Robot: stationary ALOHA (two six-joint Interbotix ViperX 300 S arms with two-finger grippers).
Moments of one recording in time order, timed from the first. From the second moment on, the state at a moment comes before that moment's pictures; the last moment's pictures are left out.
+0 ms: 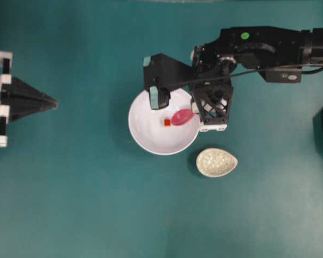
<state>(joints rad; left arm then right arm) 0.04 -0.96 1.17 0.02 0.14 0.01 -0.17 0.11 0.20 0.16 1.13 -0.26</state>
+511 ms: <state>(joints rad) 0.04 -0.97 1.17 0.02 0.14 0.01 -0.15 0.17 0.20 0.16 1.10 -0.27</state>
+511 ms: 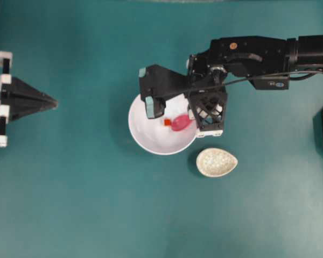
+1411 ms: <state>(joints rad) 0.04 -0.97 1.17 0.02 0.14 0.01 -0.15 0.23 0.08 0.15 1.01 -0.25</state>
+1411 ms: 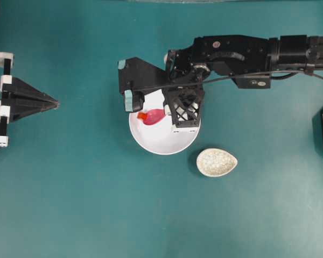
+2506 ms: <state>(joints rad) 0.04 -0.97 1.17 0.02 0.14 0.01 -0.15 0.18 0.10 0.15 0.96 -0.22</state>
